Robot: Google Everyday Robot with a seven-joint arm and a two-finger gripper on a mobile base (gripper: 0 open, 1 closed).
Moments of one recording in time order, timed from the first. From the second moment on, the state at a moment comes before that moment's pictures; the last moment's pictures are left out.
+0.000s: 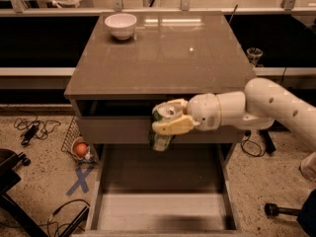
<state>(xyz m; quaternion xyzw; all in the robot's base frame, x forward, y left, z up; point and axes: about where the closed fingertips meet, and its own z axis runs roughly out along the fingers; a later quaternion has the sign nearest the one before) 0.503 -0.013 0.808 -0.49 0.58 0.50 0.41</state>
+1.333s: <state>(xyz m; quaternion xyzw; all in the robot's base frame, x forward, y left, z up) 0.628 -0.007 0.951 -0.43 0.66 0.36 0.50</state>
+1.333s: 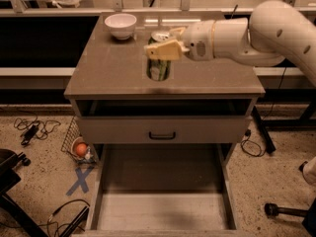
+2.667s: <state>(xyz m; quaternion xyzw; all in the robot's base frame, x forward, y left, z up) 0.698 0.049 0.885 -0.45 0.72 0.24 0.47</state>
